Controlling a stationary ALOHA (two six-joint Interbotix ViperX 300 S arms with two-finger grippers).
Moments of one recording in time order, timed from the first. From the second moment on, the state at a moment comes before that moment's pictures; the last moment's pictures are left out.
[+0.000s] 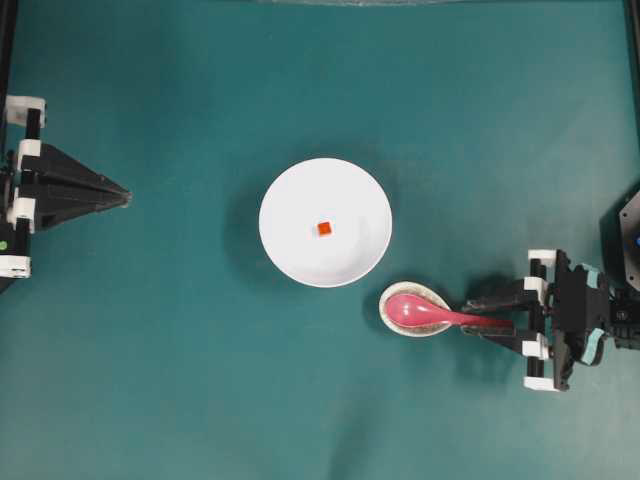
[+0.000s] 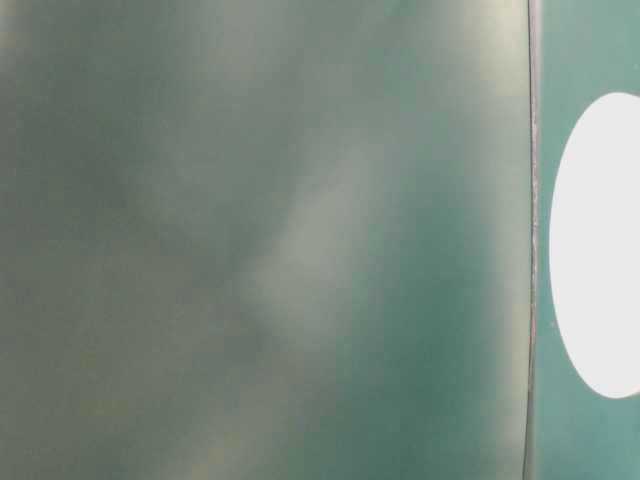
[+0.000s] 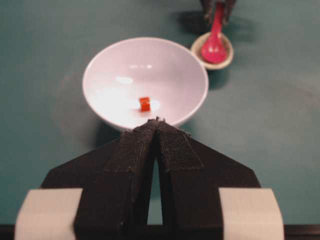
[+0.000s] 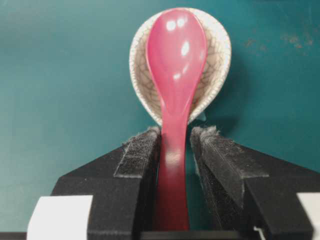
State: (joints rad) left arm 0.01 -0.96 1.13 0.00 0.14 -0.02; right arm 0.75 0.10 1.25 0.96 -0.99 -0.10
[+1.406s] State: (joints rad) left arm 0.01 -0.96 1.13 0.01 0.14 -0.02; right arm 0.69 -0.05 1.25 0.96 -0.88 -0.11
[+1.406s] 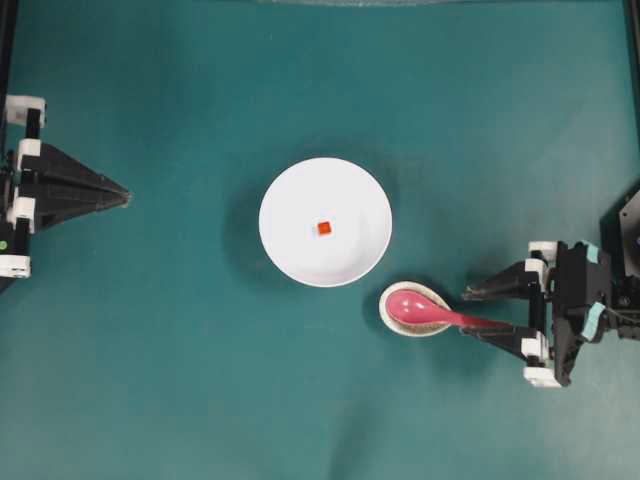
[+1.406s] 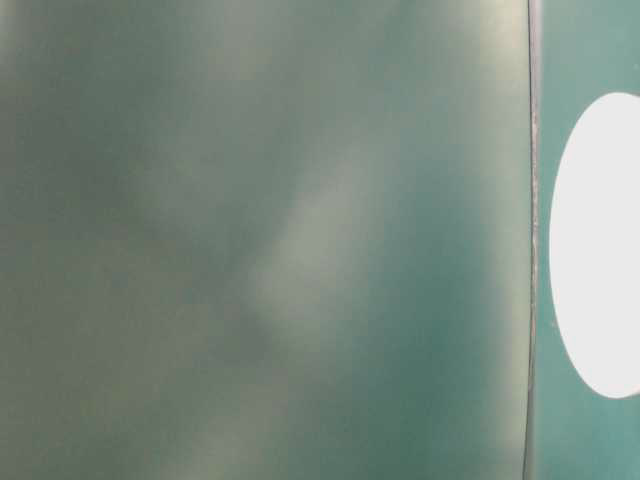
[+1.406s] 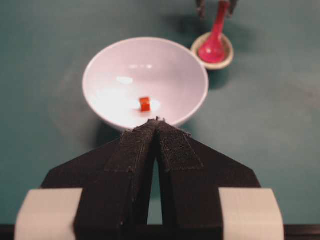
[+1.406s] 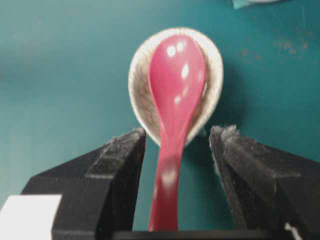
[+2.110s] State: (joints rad) left arm 0.01 -0.96 1.13 0.01 0.14 -0.01; right arm 0.71 0.11 1.19 1.00 -0.98 -0.07
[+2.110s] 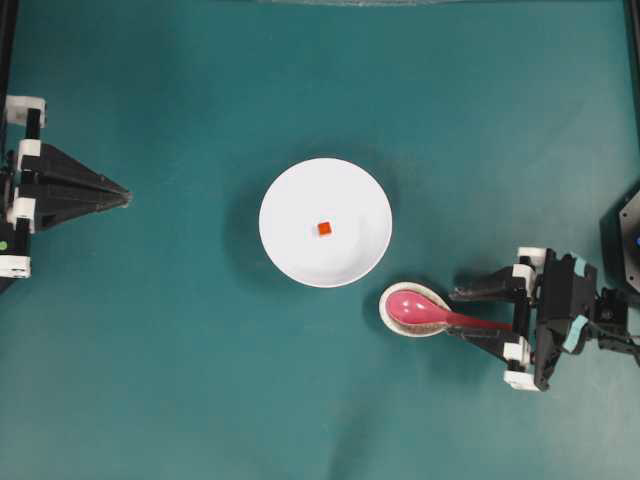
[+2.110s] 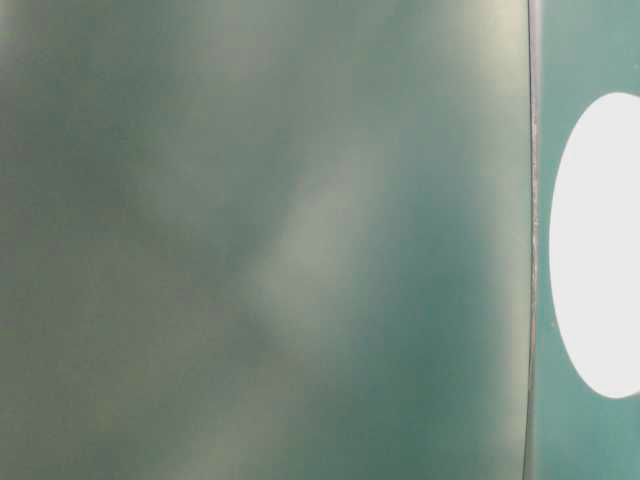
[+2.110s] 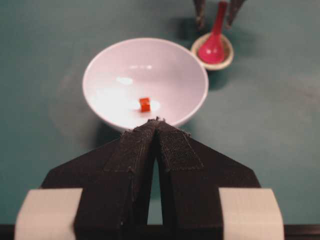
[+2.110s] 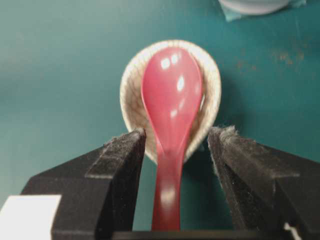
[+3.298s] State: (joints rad) left arm 0.01 -0.96 1.13 0.00 0.14 -0.02; right arm 0.84 0.17 1.22 1.06 -1.03 -0.07
